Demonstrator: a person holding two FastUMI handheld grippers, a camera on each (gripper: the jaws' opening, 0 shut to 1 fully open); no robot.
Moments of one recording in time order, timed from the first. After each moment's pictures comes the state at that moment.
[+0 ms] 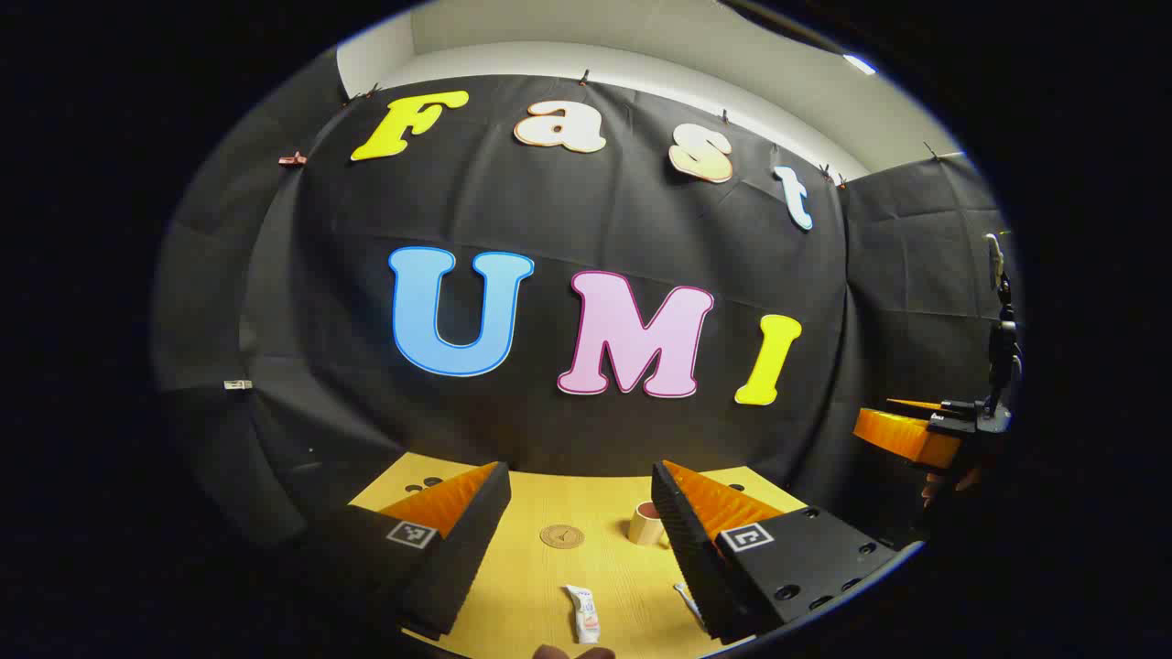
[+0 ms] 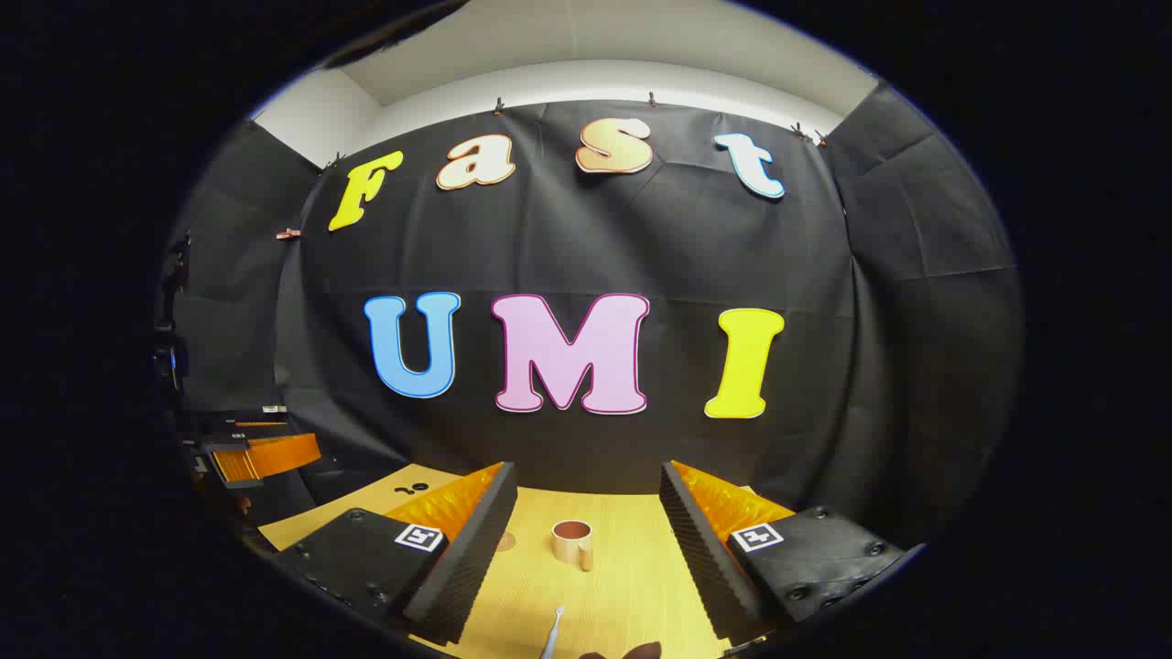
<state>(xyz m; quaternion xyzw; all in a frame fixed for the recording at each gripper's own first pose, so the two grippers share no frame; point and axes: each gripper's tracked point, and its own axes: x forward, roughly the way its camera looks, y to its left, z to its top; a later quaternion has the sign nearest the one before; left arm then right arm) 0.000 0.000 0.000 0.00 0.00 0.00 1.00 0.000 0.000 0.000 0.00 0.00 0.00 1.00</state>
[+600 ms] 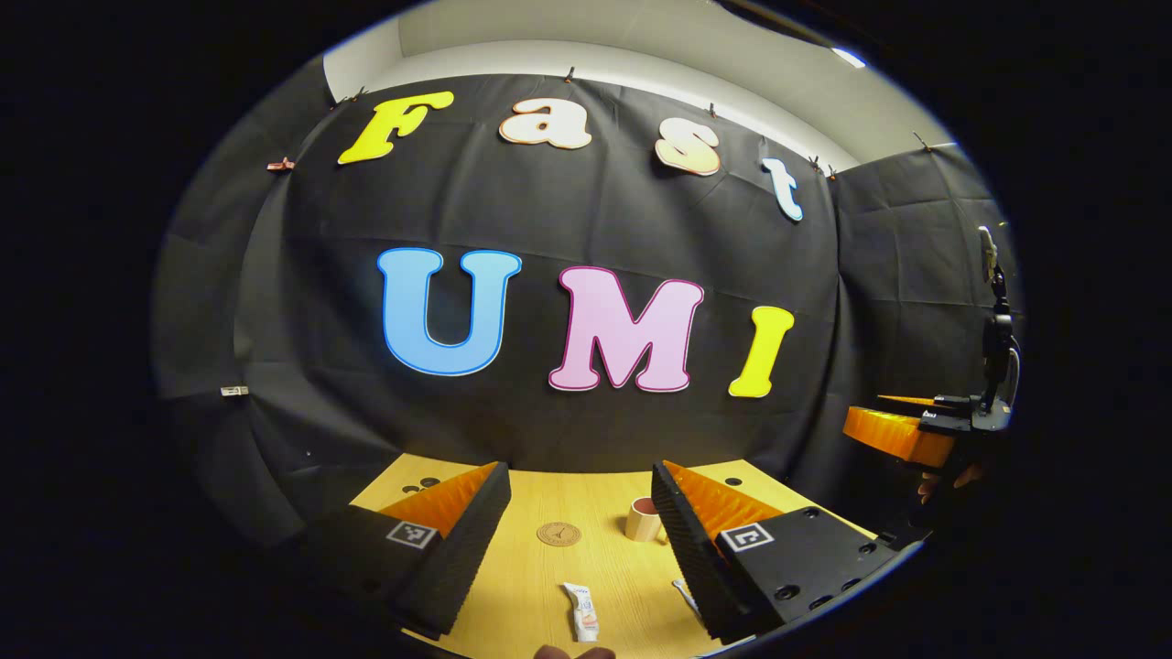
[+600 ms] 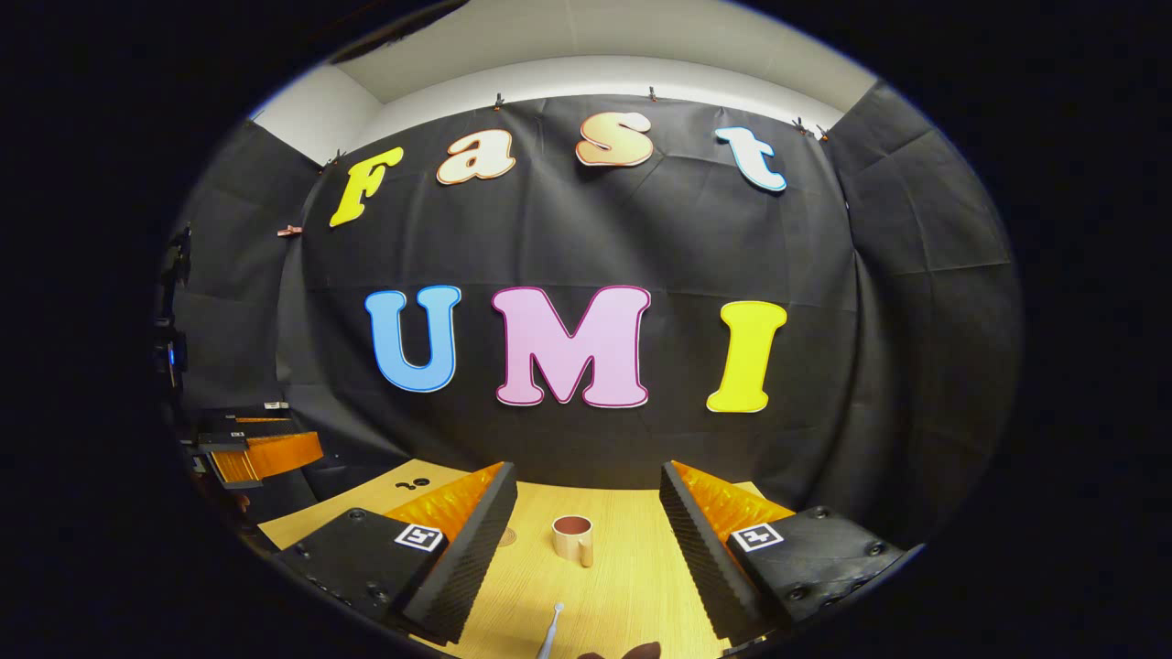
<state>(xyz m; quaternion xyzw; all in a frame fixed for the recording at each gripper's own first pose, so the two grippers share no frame) 0.001 -0.012 -0.003 0.01 0.01 -0.01 1.00 0.001 0.000 -0.005 0.00 0.01 0.01 1.00</state>
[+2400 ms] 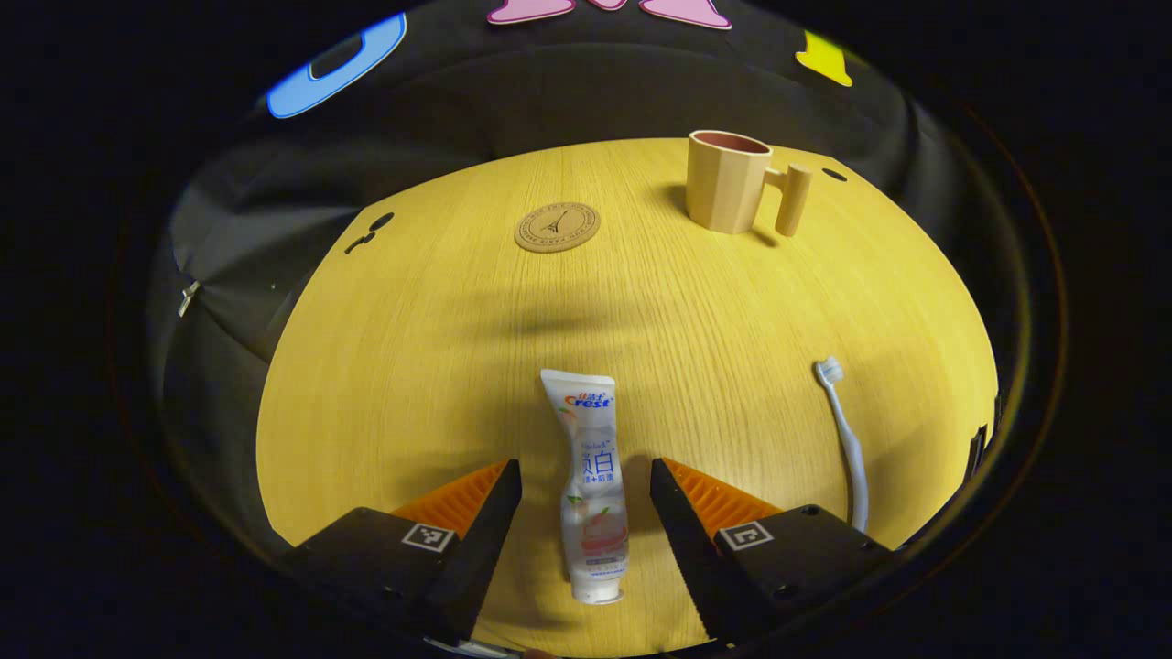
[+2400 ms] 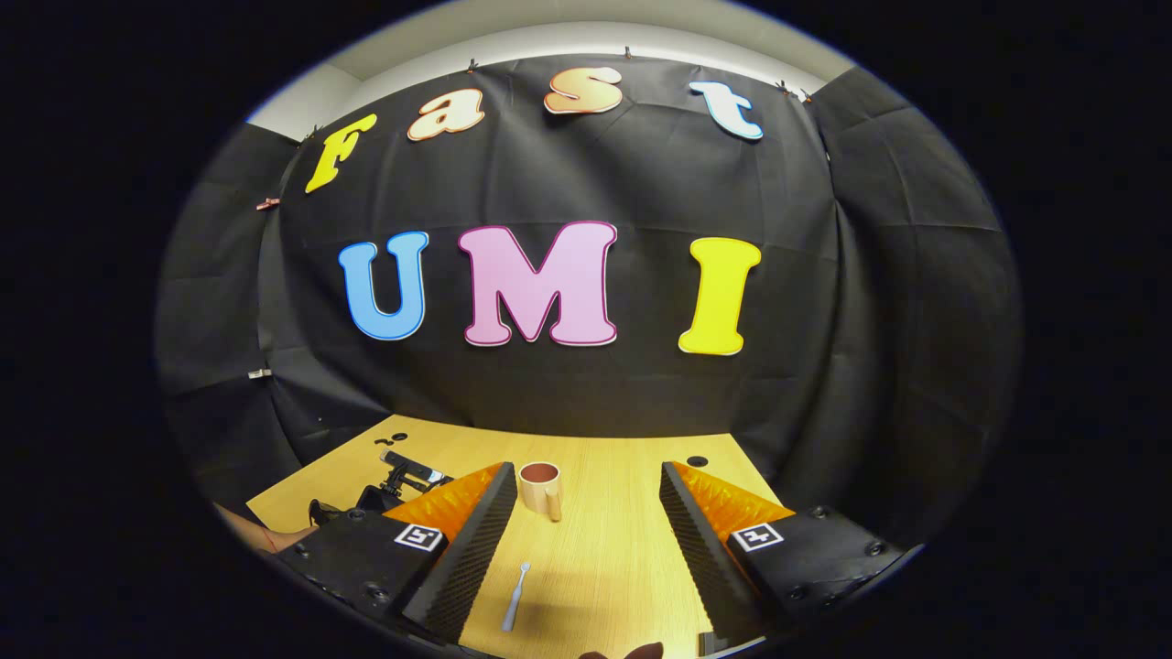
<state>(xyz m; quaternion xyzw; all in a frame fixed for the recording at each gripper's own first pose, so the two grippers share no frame) 0.091 0.002 -0.401 0.09 0.49 0.09 0.86 -0.010 -0.050 -0.078 0.01 0.10 -0.02 0.99</state>
